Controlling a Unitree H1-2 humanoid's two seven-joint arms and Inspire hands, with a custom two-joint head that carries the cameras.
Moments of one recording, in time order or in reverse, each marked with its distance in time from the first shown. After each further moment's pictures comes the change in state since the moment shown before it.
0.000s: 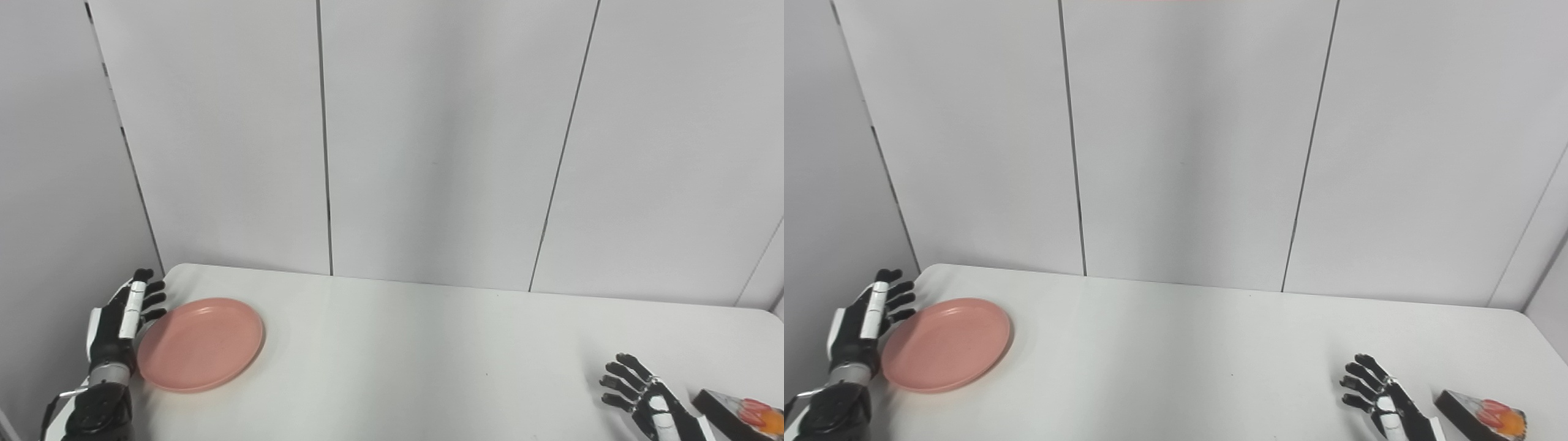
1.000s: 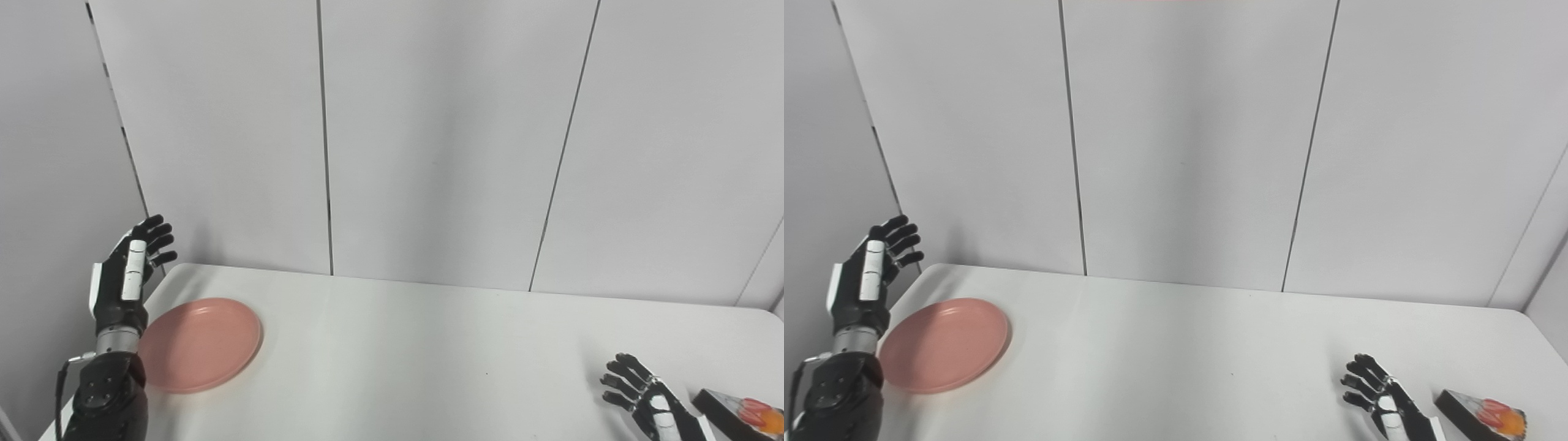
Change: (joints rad) left arm 0.031 -0.044 0.058 -0.313 -0.092 0.049 -0.052; right arm -0.001 0.000 -0.001 0.002 0.008 0.000 0.004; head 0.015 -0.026
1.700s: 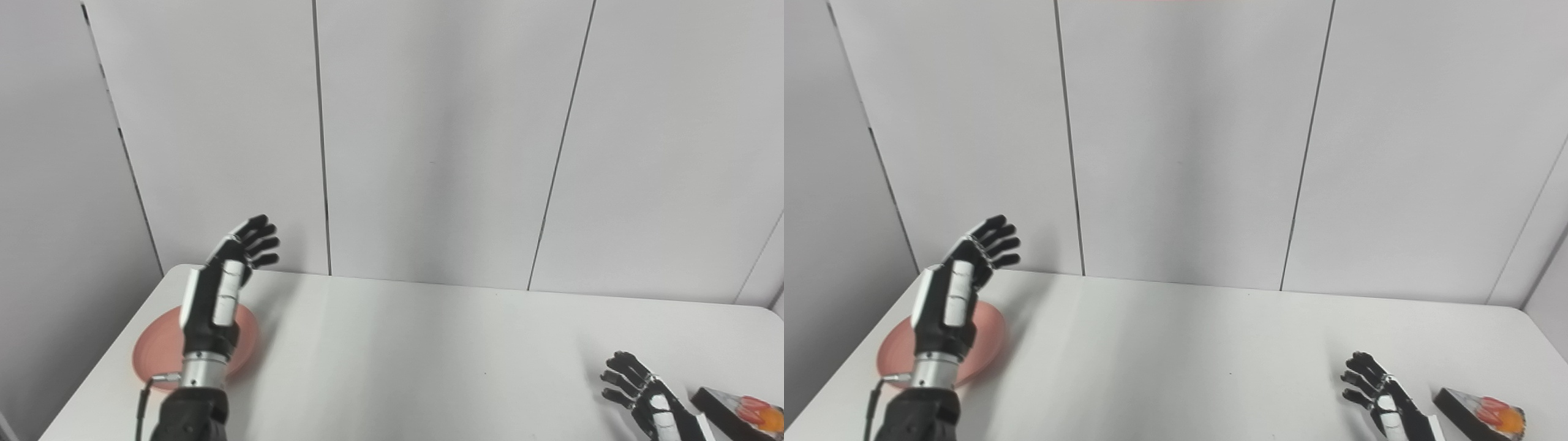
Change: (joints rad) left arm 0.194 -0.221 -0.112 -0.653 0.103 0.188 0.036; right arm 0.002 0.001 0.009 -0.014 -0.008 0.000 -0.013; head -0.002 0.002
